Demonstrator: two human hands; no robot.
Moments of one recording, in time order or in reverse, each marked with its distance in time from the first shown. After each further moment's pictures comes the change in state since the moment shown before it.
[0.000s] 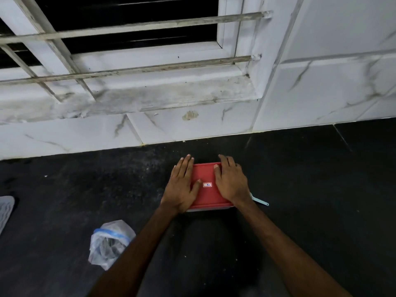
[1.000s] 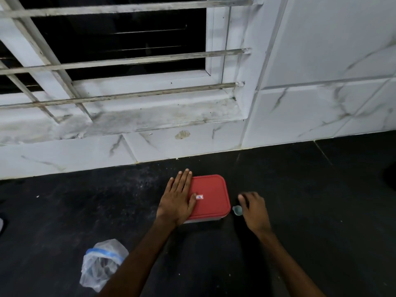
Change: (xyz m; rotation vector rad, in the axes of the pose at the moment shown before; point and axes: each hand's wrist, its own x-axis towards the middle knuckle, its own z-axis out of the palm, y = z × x) left_hand 0.009 0.006 -0.003 0.342 0.011 0.068; right_hand -0.040 0.102 -0.007 0.177 0.074 0.163
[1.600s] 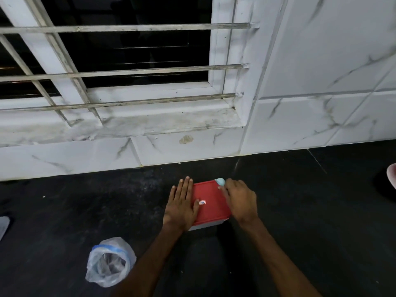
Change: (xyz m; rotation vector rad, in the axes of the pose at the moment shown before) left_hand -0.026 0.015 -0.001 -0.025 0.000 -0.079; right_hand -0.016 -0.106 -0.034 -0.410 0.223 -0.382
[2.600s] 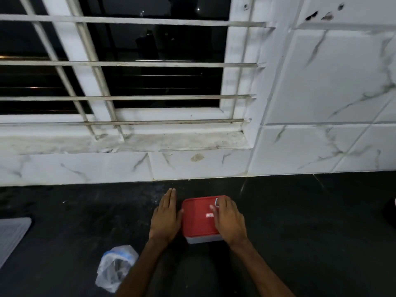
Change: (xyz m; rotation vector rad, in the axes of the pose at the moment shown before) left_hand -0.025 -0.050 -0.036 -0.258 0.112 -0.206; right_hand -0.012 -0.037 0.021 0.155 -0.144 0.041
